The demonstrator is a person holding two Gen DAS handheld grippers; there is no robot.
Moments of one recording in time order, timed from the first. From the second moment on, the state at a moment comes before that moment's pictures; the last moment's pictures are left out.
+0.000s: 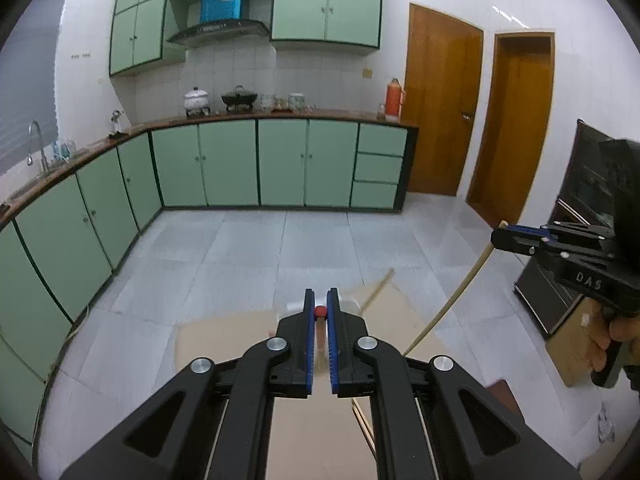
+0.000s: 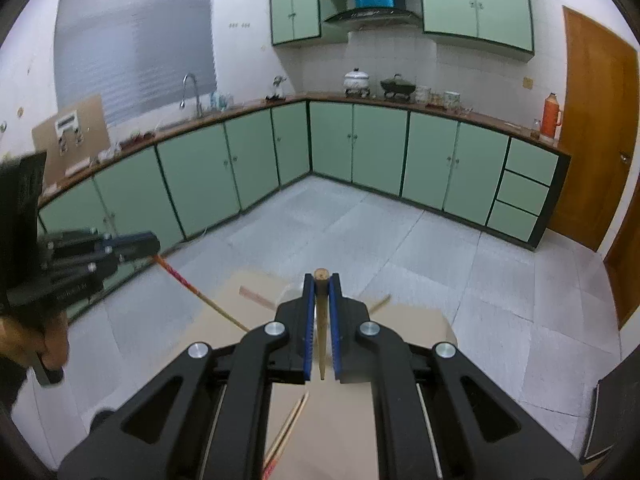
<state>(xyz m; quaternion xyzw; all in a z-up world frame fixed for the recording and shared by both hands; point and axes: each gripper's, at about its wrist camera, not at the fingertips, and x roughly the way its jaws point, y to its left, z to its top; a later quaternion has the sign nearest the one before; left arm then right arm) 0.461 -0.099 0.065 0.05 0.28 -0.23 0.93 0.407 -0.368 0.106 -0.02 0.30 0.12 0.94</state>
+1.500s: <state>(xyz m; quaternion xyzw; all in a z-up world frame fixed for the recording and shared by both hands) 0.325 -0.015 -0.107 -0.01 0.22 -0.13 0.97 0.235 -0.363 -0.161 -0.02 0.30 0.07 0.95</state>
